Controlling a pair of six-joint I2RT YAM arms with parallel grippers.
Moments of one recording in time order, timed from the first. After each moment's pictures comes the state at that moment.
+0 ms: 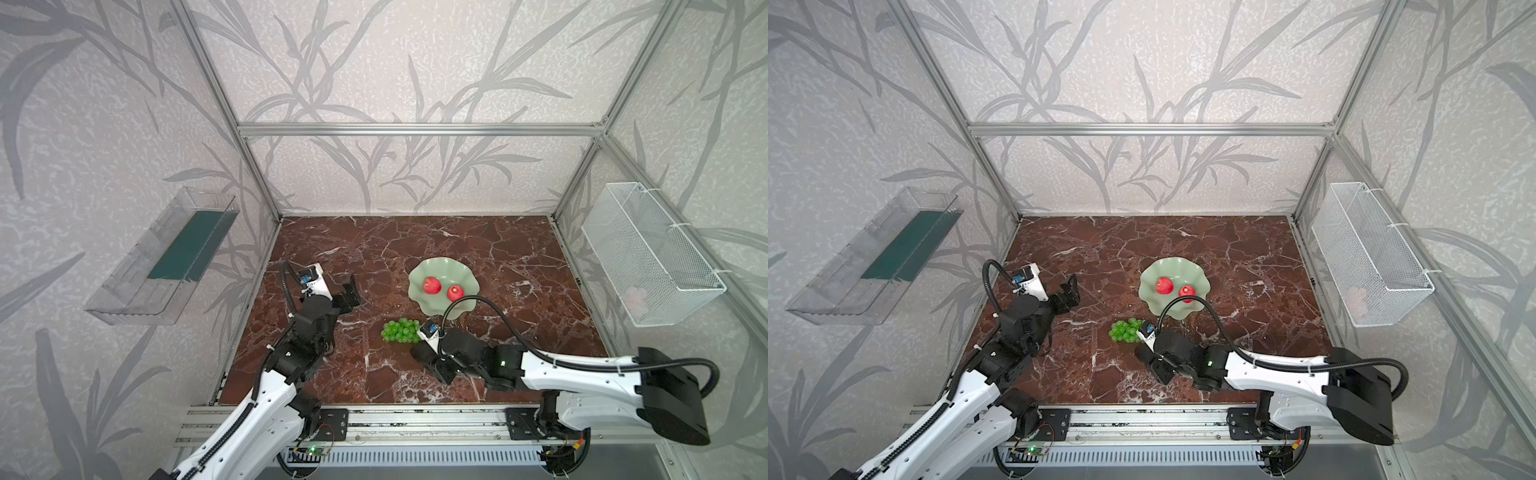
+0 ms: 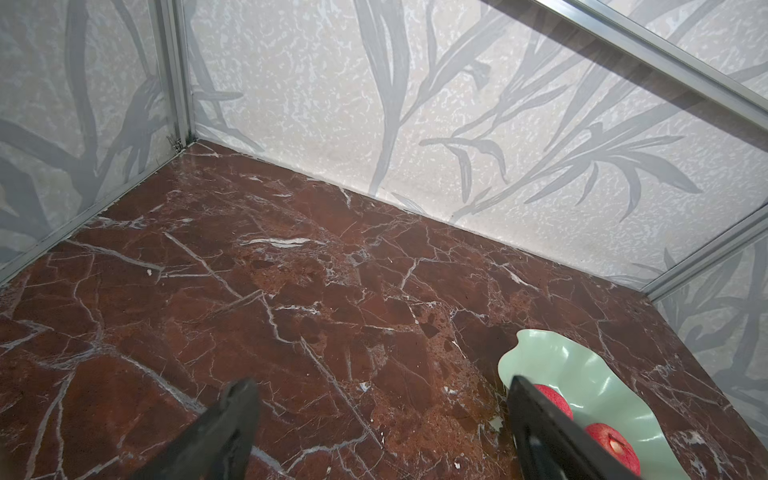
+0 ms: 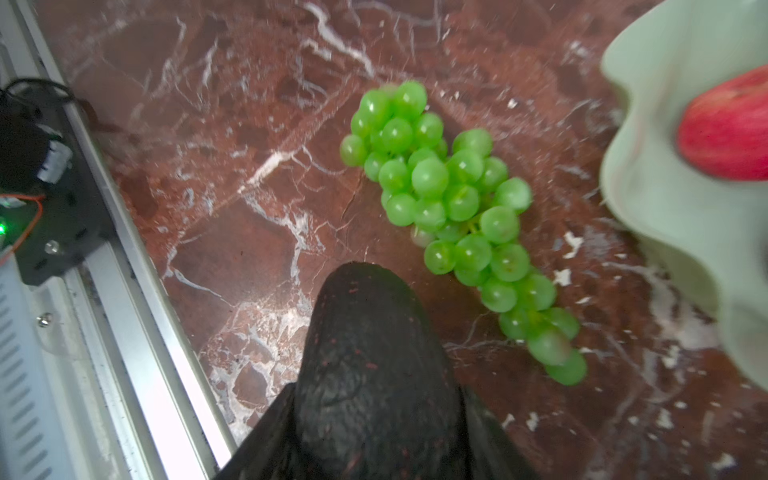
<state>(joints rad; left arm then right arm) -0.44 0.69 0.48 -0.05 -0.40 -0.48 1.15 1.16 0.60 -0.18 0.13 0.27</state>
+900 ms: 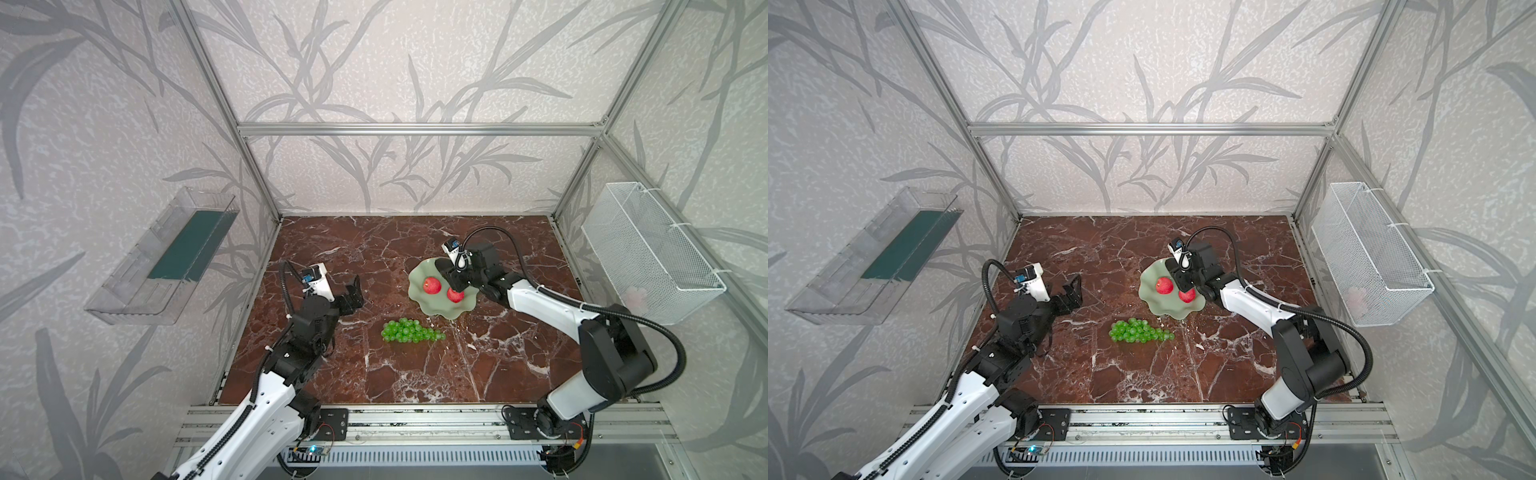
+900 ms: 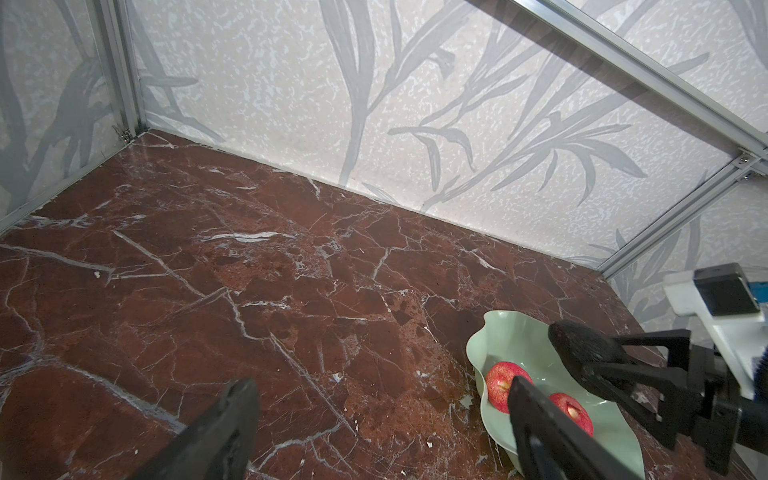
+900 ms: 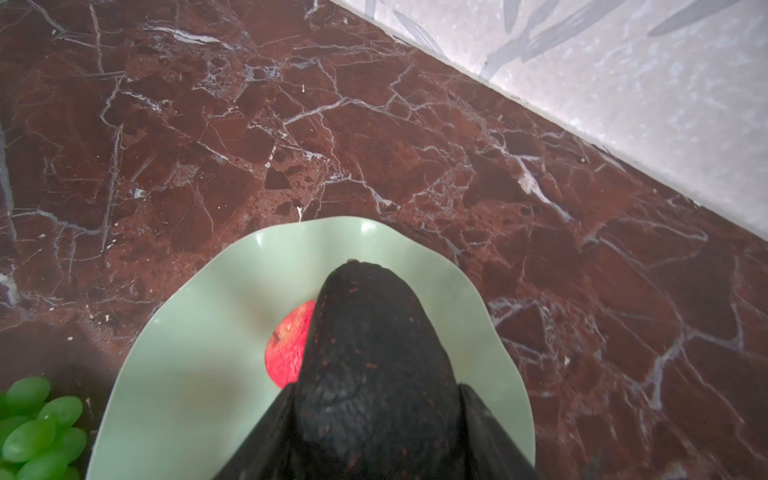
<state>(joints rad) -0.43 0.67 0.48 -0.05 -0.30 -0.48 0.47 1.63 1.02 -0.04 -0.10 -0.16</state>
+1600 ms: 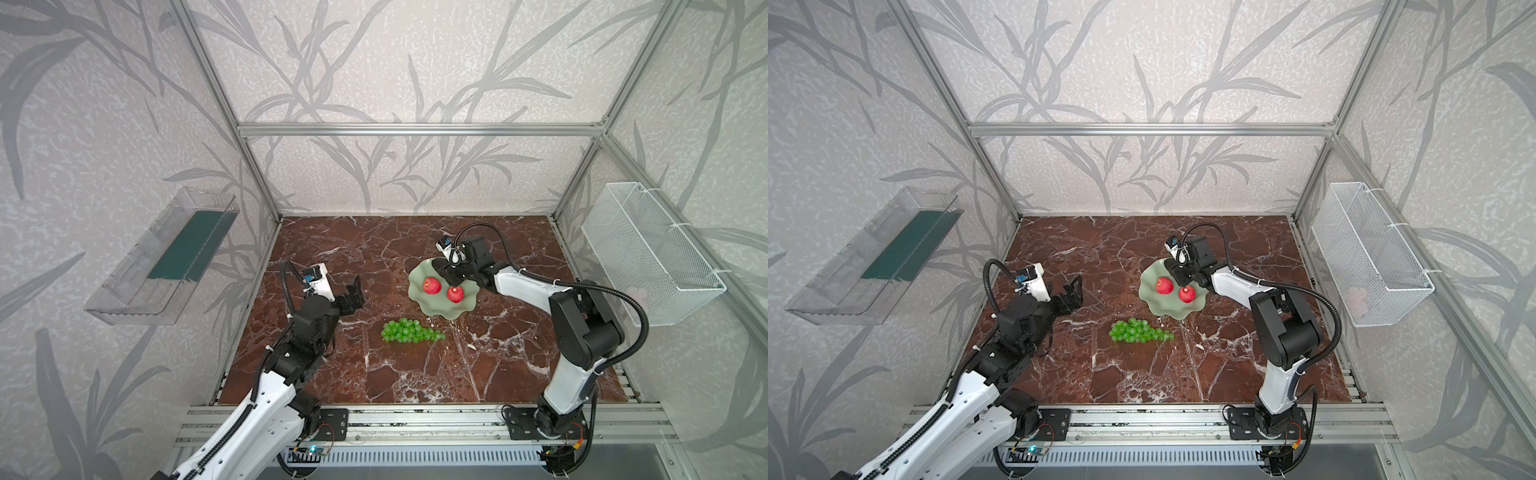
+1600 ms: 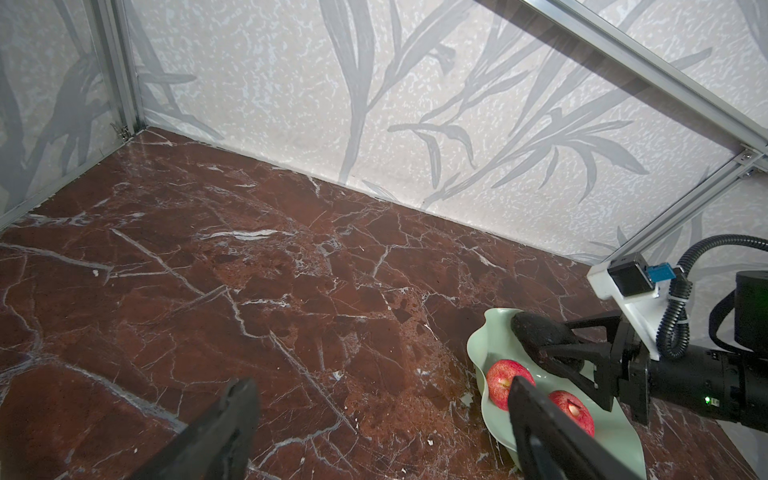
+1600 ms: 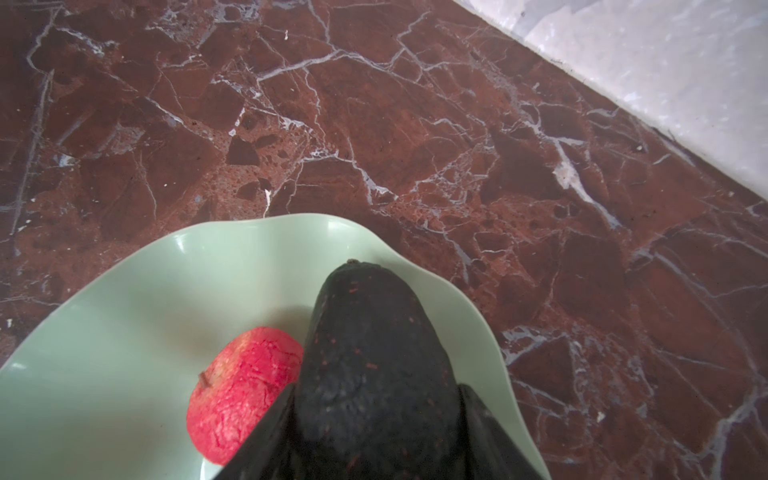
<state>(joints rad) -0.43 0.68 0.48 -0.05 -0.30 -0.47 0.43 1.81 1.15 -0.09 -0.14 -0.23</state>
